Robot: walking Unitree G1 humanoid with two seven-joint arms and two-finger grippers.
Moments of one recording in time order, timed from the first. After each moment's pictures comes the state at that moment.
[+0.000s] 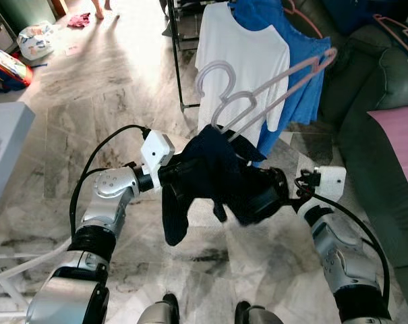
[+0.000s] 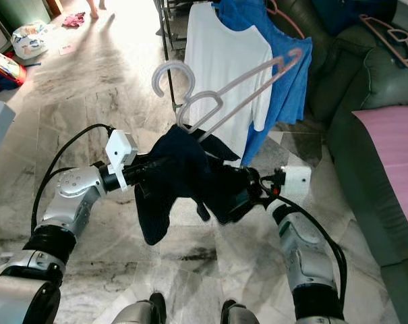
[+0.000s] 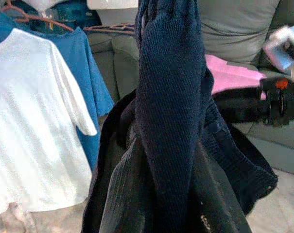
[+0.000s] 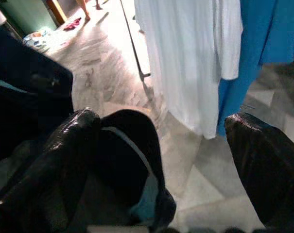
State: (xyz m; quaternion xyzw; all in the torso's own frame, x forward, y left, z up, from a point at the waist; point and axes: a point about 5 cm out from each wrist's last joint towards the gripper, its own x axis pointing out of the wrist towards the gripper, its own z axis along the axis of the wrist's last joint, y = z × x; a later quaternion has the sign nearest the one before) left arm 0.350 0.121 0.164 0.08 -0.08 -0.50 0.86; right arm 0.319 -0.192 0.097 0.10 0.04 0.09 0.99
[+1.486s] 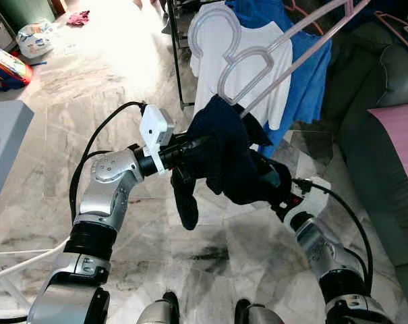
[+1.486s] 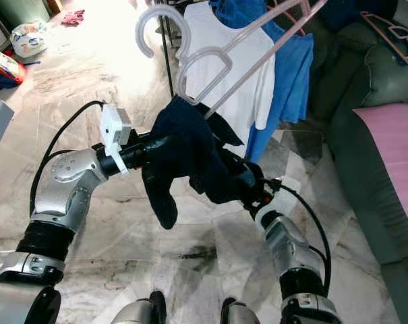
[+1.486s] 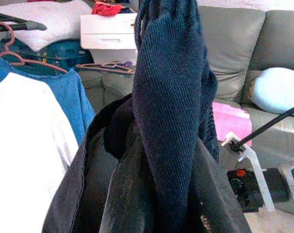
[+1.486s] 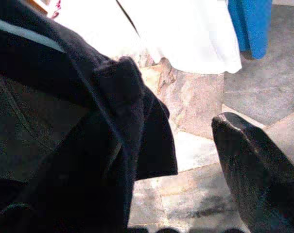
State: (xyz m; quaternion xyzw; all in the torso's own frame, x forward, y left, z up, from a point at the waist) left arm 0.343 0.109 0.208 0.04 -0.13 -0.52 0.84; right arm 0.331 -0.184 0.061 0.26 0.14 0.05 0.95
